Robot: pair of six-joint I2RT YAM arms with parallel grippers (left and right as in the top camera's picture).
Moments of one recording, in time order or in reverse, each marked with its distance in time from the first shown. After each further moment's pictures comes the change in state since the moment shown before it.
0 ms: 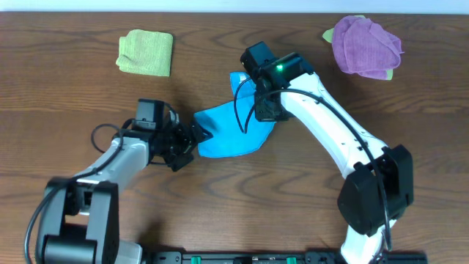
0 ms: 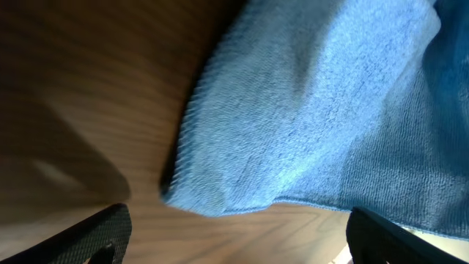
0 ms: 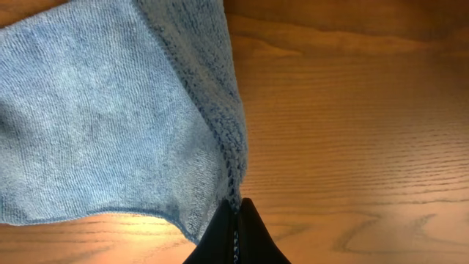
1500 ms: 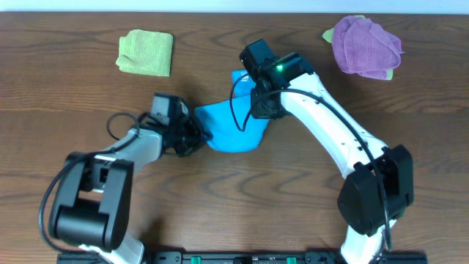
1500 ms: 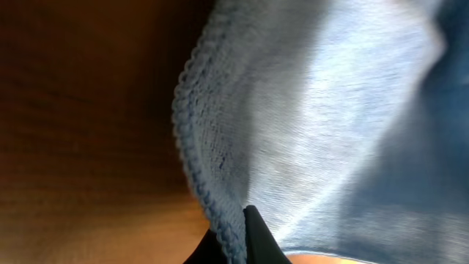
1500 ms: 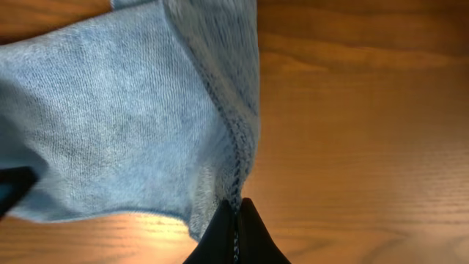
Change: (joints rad) left arm -0.047 0.120 0.068 0.140 -0.051 -0.024; right arm 0.000 0.000 0.000 0.068 -0.045 0.000
